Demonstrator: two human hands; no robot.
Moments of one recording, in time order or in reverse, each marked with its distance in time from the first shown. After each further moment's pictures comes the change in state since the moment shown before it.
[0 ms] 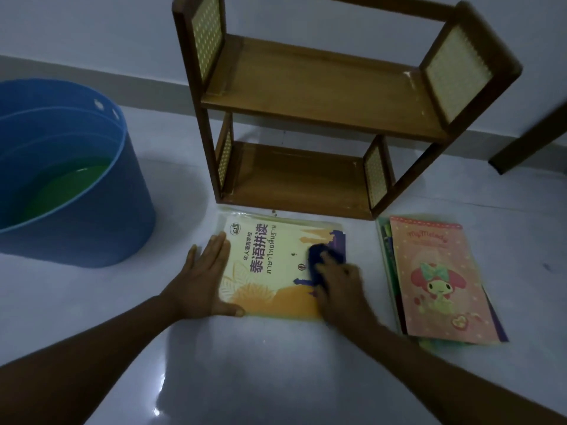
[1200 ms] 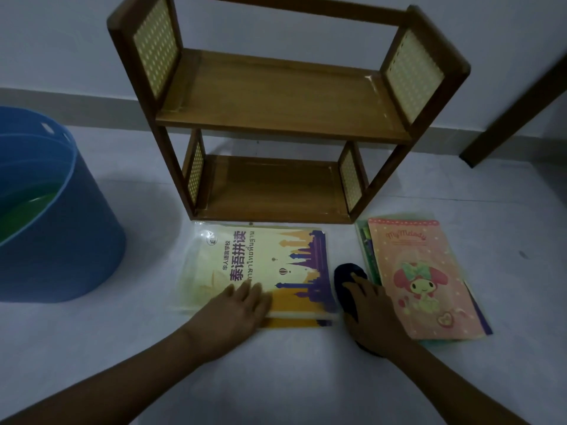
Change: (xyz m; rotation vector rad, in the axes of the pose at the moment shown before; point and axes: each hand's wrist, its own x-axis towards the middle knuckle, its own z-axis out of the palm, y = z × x) left_hand 0.013 0.086 -0.005 0.516 0.337 0.562; right_hand -0.030 0.088 -0.023 -0.175 -0.256 0.196
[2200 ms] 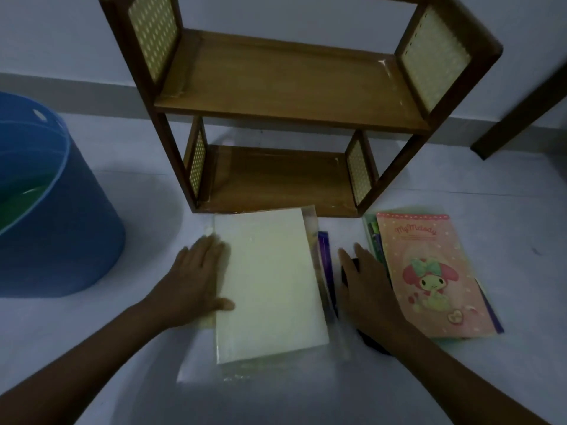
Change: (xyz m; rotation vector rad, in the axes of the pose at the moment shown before) left_hand -0.026 -0.065 0.009 -0.467 -0.309 -0.544; right_hand 0.019 -0.042 -0.023 0.075 0.182 -0.016
